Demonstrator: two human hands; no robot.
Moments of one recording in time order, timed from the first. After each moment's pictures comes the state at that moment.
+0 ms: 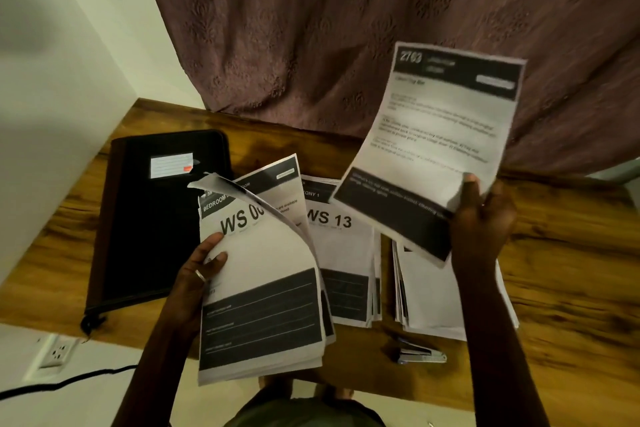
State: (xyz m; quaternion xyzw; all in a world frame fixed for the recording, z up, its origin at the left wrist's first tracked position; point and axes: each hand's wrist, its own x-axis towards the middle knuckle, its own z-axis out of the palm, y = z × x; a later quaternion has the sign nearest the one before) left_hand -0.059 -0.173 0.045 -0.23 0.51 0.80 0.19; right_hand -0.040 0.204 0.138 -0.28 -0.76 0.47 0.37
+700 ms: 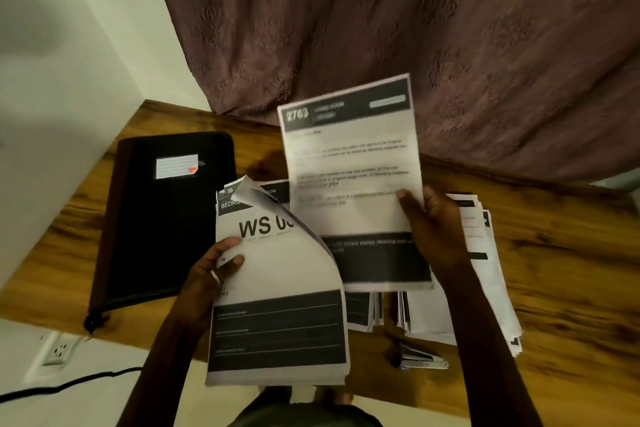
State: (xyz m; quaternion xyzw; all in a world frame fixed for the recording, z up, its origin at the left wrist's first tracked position) left_hand -0.058 -0.166 0.049 -0.17 0.56 0.78 0.21; right_hand -0.048 0.173 0.145 -0.18 -0.82 0.54 0.08
